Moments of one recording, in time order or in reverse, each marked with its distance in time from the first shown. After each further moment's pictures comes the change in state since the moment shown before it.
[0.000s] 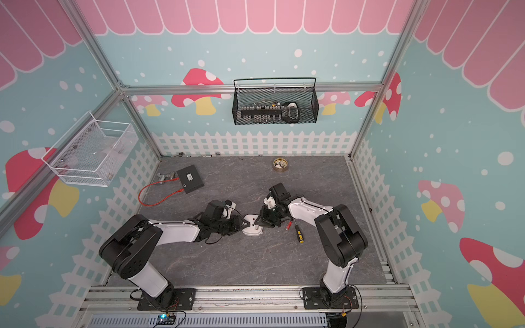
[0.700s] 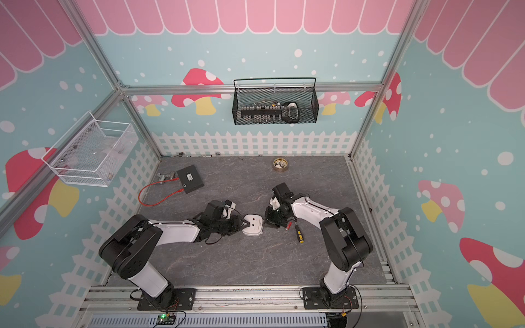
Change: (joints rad) left arm 0.005 -0.001 -0.005 0.009 0.000 0.000; right arm -0.029 -0.075 0.006 -0.144 0.128 -0.061
